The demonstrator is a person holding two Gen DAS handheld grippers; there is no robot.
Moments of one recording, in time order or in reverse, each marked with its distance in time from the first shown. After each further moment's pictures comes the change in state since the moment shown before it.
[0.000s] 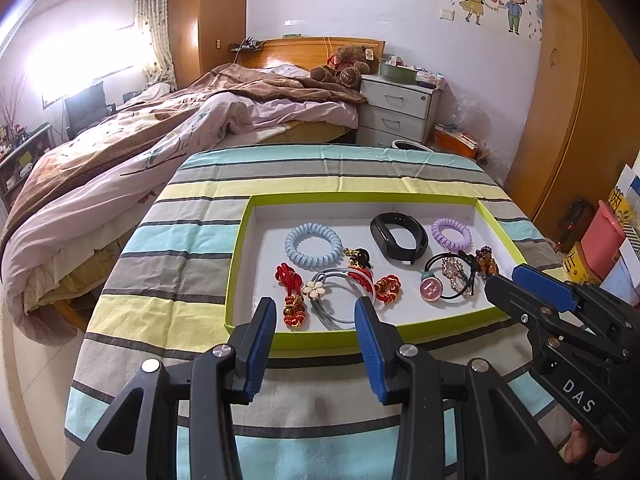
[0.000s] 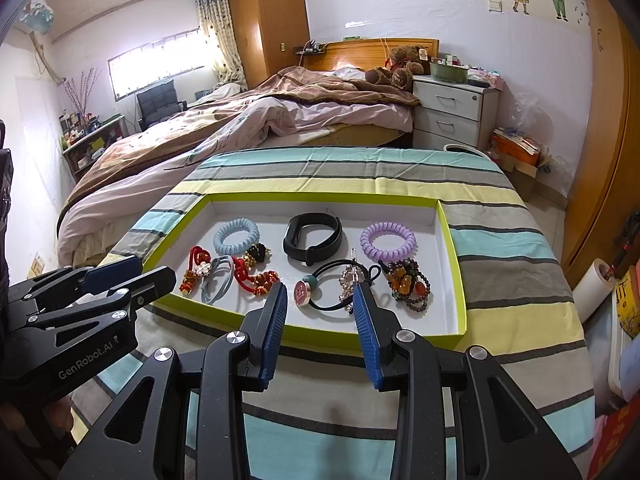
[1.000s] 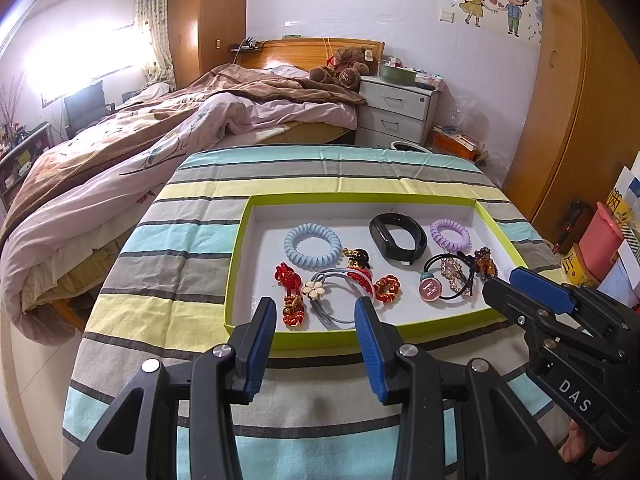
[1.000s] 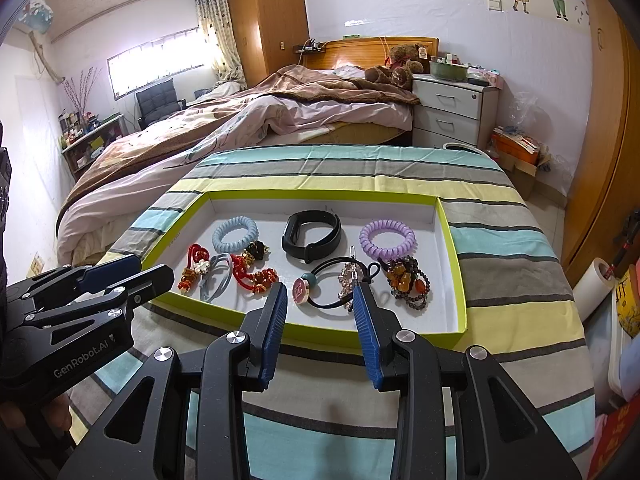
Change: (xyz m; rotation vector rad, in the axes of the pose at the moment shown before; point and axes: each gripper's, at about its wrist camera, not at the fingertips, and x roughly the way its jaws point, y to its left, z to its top) left arm 0.000 0.003 -0.002 -0.002 -0.003 -0.005; right arm 0.000 -0.001 -0.001 0.000 0.003 -0.002
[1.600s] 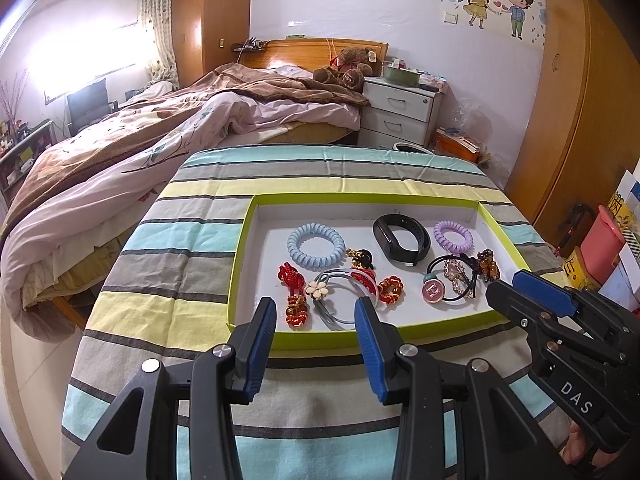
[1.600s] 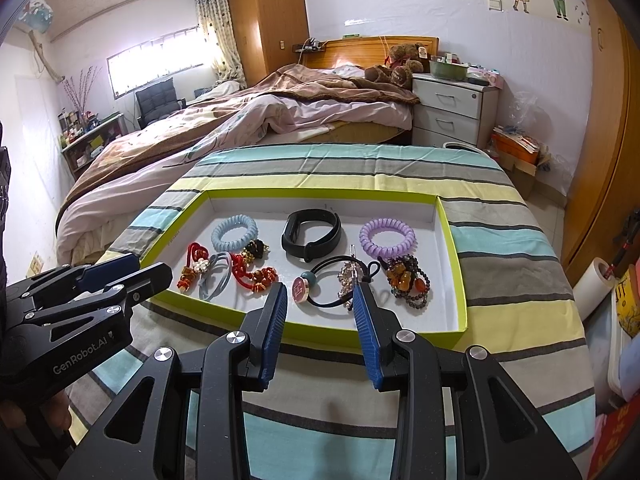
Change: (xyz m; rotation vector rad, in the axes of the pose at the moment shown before) left arm 0.000 0.000 0.002 -0.011 0.001 0.006; right arm 0.000 0.000 0.000 0.001 0.000 -0.001
